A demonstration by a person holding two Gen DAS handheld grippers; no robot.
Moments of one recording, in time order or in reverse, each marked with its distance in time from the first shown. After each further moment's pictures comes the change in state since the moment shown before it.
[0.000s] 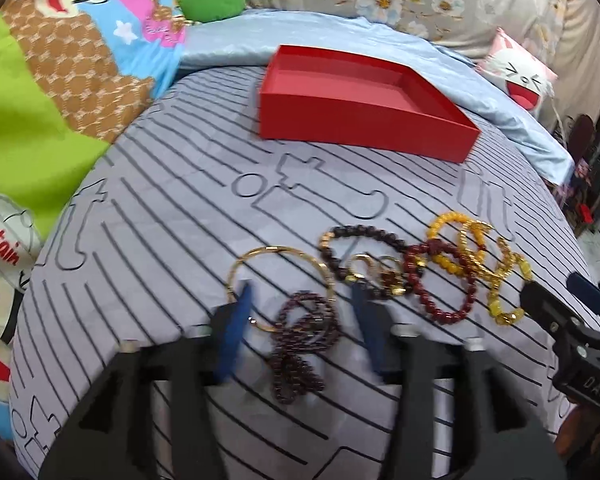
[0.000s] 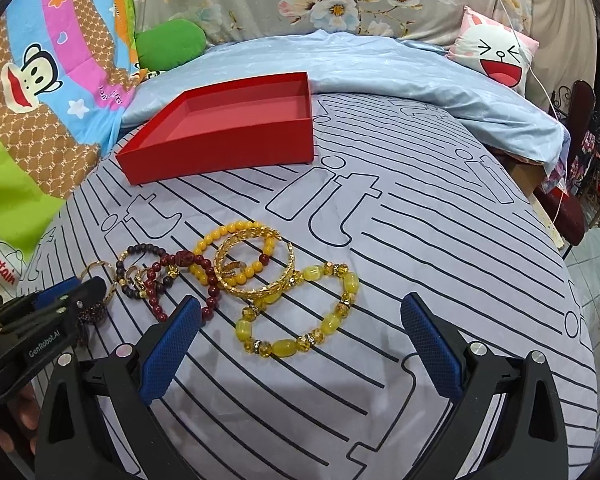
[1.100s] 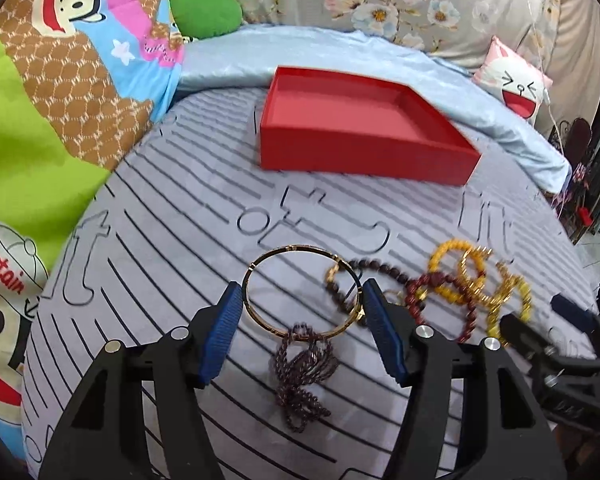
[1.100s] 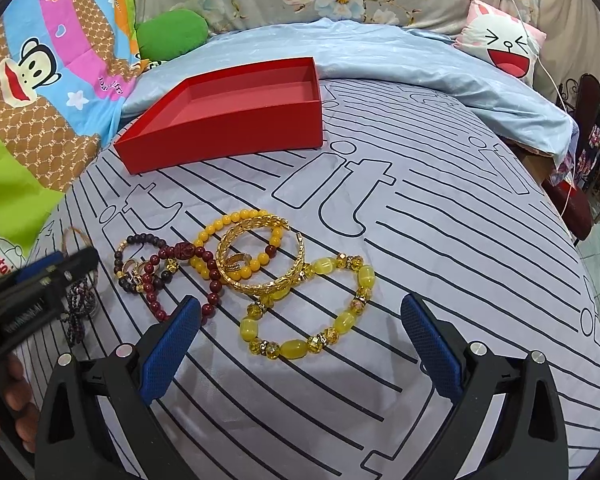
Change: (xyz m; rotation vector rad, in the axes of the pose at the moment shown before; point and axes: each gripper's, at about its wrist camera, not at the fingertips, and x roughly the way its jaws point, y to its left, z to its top) left arm -0.005 0.001 0.021 0.026 -0.054 -0.019; right arm 0.014 0.003 0.002 0.002 0.036 0.018
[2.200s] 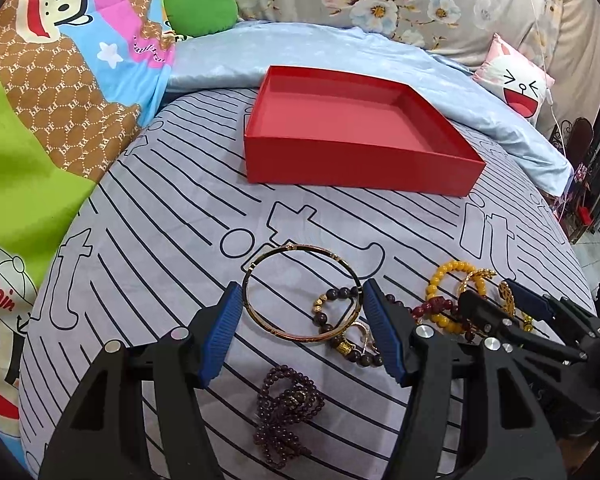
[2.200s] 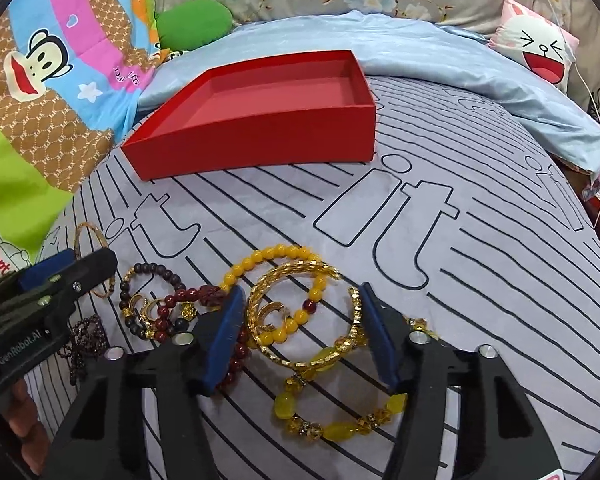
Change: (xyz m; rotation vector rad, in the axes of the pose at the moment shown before) left arm 0.018 -0.008 0.015 0.003 0.024 -0.002; right arm 0.037 0.018 0.028 -0.041 0.030 0.083
